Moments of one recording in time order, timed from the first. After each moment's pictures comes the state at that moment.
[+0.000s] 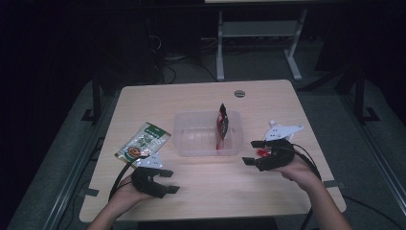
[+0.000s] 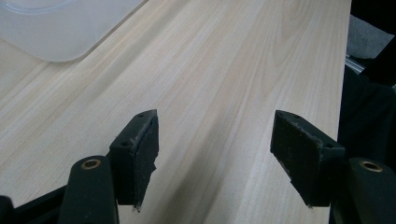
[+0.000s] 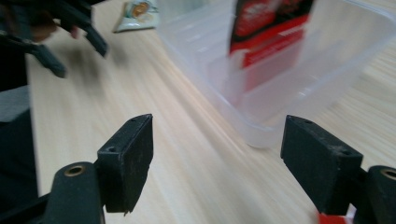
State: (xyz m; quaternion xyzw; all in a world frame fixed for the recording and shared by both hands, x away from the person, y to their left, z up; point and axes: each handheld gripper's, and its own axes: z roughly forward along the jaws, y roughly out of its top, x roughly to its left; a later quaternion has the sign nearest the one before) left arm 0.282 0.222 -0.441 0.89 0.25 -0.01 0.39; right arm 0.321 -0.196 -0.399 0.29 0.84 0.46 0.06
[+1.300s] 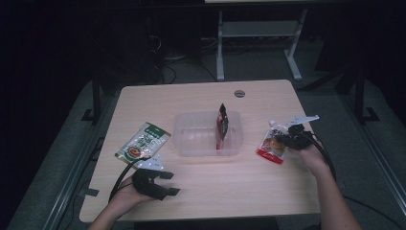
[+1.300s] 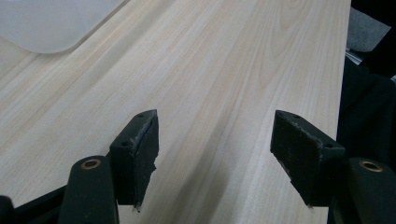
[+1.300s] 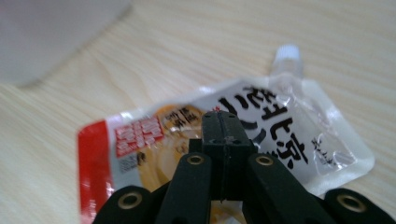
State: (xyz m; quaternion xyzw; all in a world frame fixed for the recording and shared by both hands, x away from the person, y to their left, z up) left arm 0.279 0.221 -0.444 0.89 0.24 -0.01 0.38; right arm 0.390 -0.279 -0.454 0.44 0.82 0.33 0.16
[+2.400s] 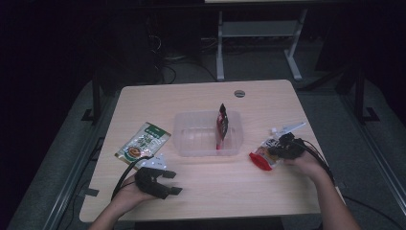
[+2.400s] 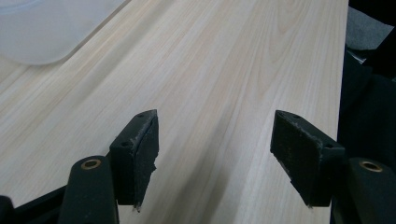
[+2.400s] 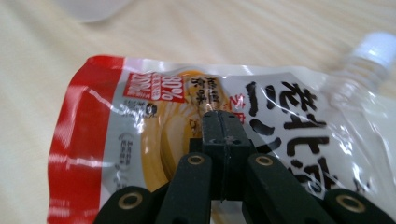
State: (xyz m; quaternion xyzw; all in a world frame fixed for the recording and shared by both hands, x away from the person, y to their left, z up) left arm 0.285 0.210 -0.444 0.89 0.23 -0.02 0.38; right arm 0.367 -0.252 -0.459 0.39 0.87 0.30 0.08
